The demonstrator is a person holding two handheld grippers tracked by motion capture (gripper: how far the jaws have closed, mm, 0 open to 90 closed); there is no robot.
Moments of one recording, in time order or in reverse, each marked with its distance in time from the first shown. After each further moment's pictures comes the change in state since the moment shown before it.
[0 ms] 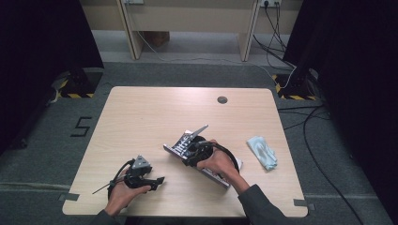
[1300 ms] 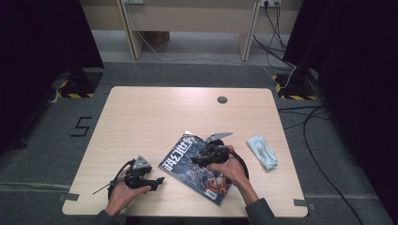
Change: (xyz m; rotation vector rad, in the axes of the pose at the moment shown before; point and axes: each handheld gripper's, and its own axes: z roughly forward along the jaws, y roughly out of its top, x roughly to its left) left arm -0.004 0.000 0.001 0.008 0.009 0.017; right arm -0.029 -0.048 -0.004 -0.264 -0.047 0.169
